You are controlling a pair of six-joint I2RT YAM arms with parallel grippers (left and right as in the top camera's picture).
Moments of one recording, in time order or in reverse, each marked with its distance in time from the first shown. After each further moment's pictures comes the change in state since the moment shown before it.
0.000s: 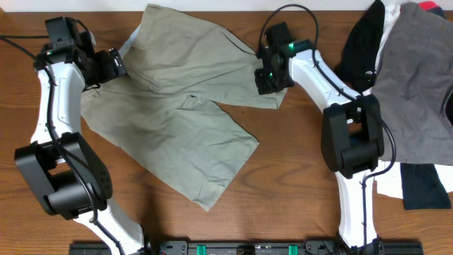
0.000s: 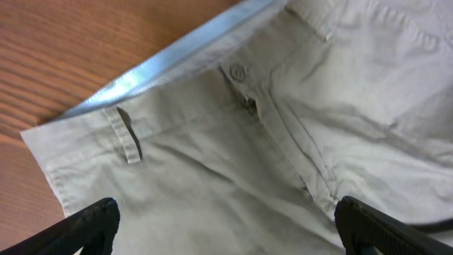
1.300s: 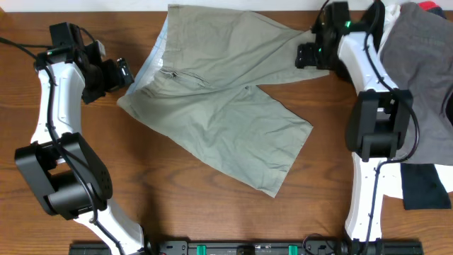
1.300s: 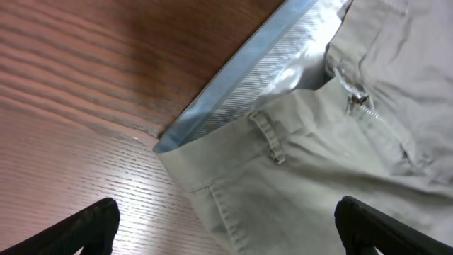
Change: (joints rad) left arm -0.002 0.000 0.000 -0.151 0.109 0.040; right arm -0.282 0.130 0.372 -0.230 0.009 -0.014
